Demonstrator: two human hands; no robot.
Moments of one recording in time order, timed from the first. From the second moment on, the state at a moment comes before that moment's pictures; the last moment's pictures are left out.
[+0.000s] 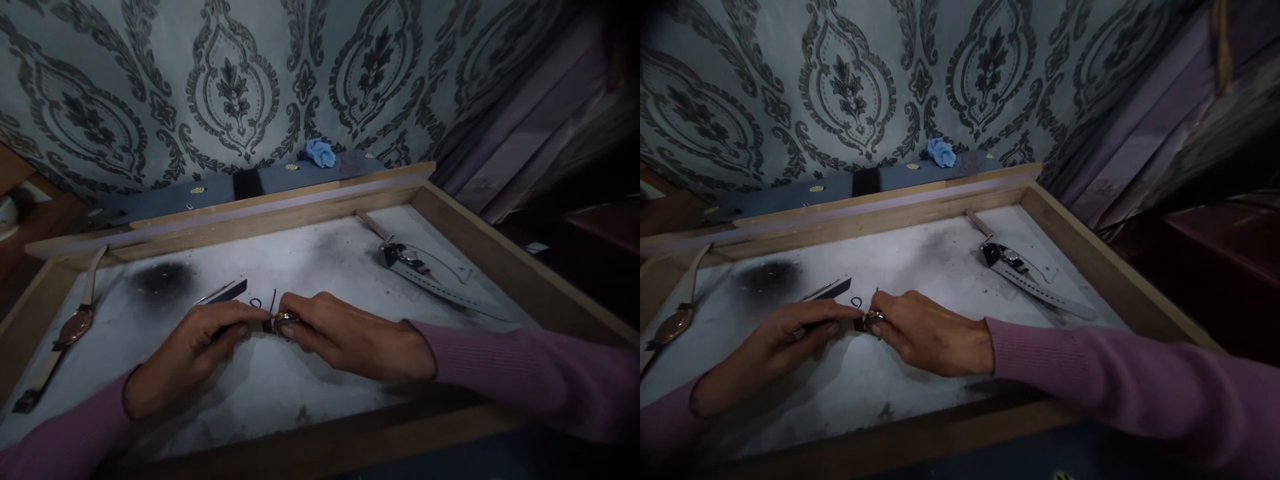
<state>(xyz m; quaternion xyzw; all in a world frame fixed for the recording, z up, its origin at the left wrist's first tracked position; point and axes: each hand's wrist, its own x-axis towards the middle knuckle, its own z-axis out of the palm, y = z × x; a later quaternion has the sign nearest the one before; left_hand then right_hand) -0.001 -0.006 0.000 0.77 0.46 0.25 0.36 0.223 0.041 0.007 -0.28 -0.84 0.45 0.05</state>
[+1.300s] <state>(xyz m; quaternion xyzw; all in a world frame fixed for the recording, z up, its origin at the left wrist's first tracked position) -0.002 -0.006 -0.001 0.79 0.45 0.26 0.32 0.223 0.043 0.006 -0.27 -0.84 0.46 0.05</state>
